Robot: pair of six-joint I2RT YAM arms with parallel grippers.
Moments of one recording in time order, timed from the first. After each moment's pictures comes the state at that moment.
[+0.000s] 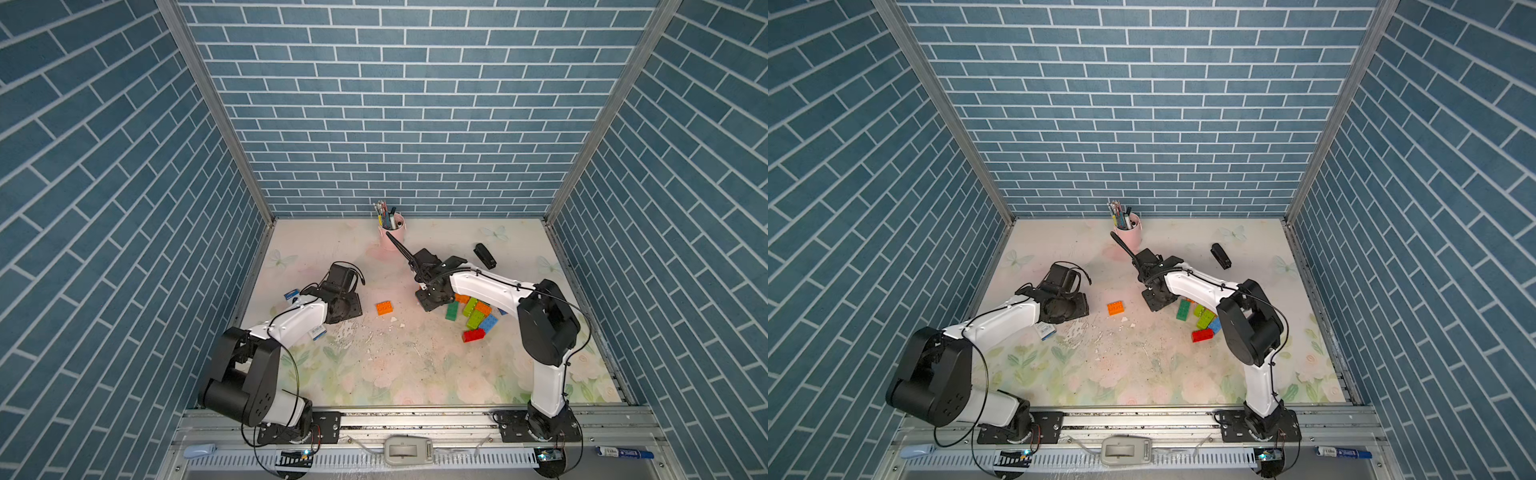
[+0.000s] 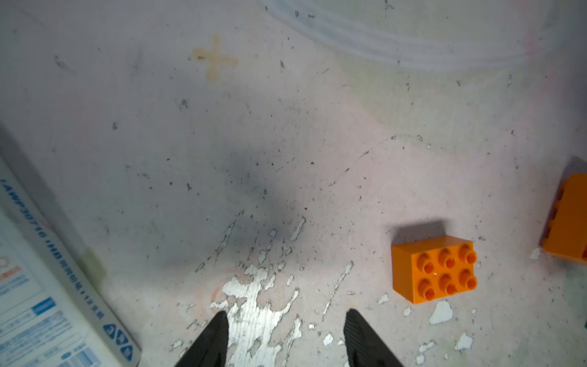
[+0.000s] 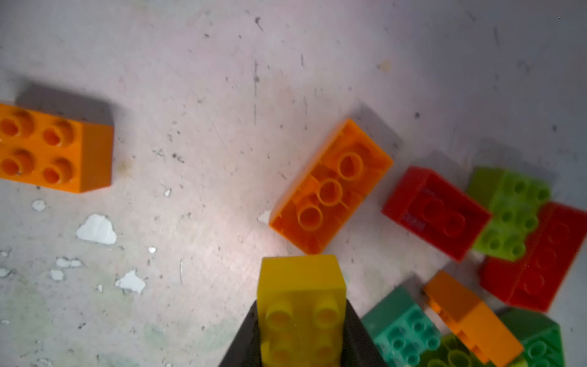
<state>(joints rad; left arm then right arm) -0.34 1.46 0.80 -0.48 -0.01 -0.58 0.80 2.01 1.53 -0.83 0.10 0.08</state>
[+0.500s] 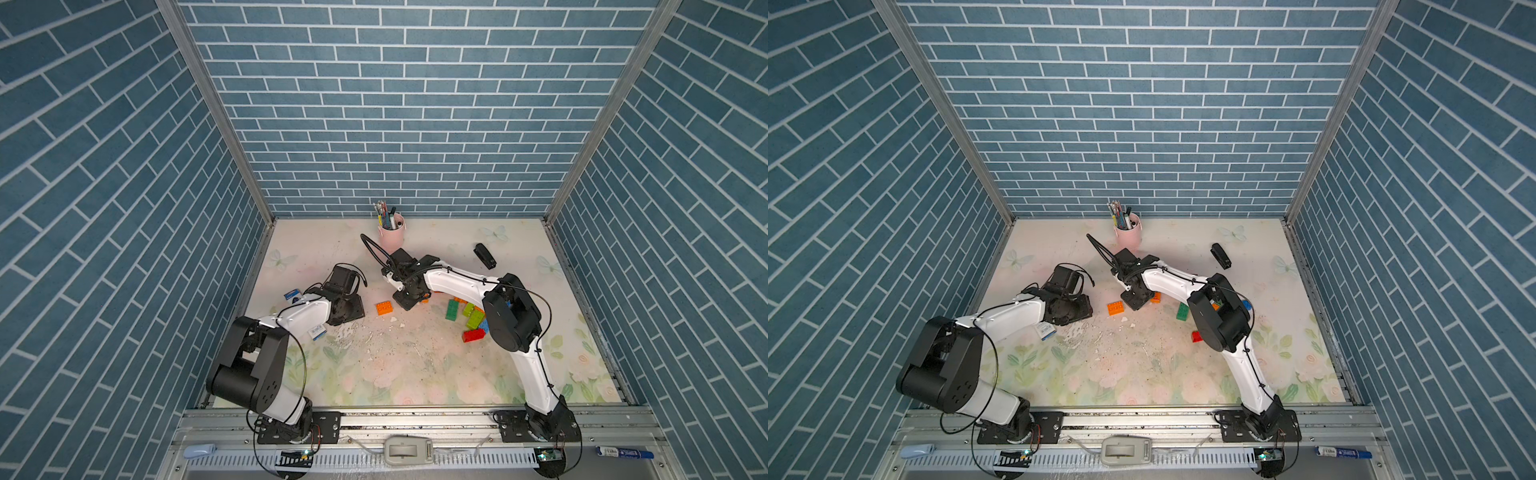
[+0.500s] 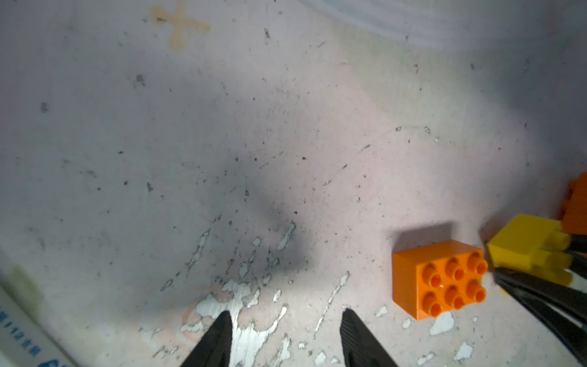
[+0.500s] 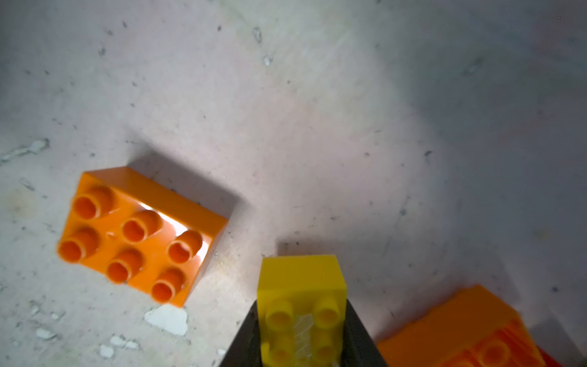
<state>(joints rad) -0.33 1.52 0.80 -0.42 0.04 -0.59 0.86 2.24 1.76 -0.83 0.02 -0.08</state>
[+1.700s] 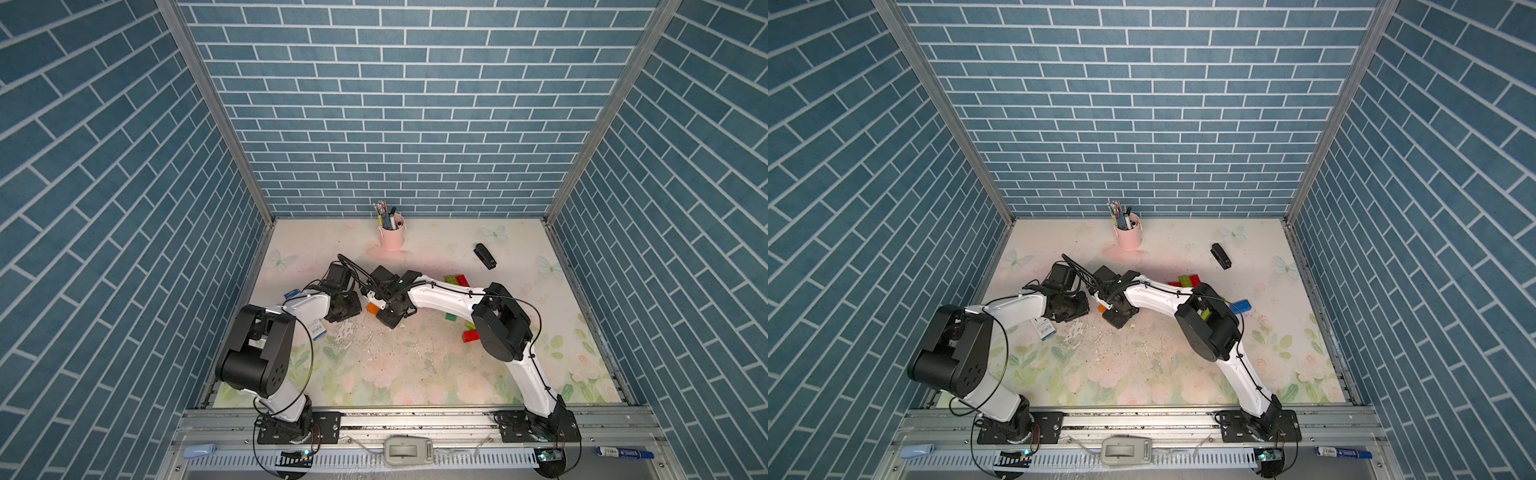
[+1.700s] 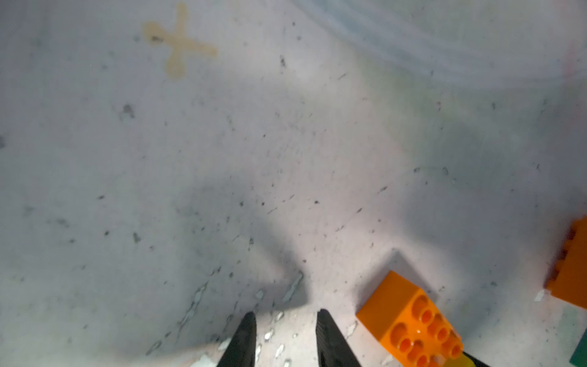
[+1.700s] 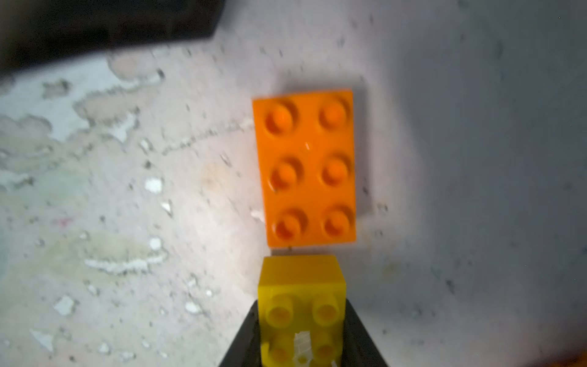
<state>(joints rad) -0.28 1.64 0.84 -0.34 0.10 -0.60 0.97 2.17 1.66 -0.80 -0.05 -0.07</state>
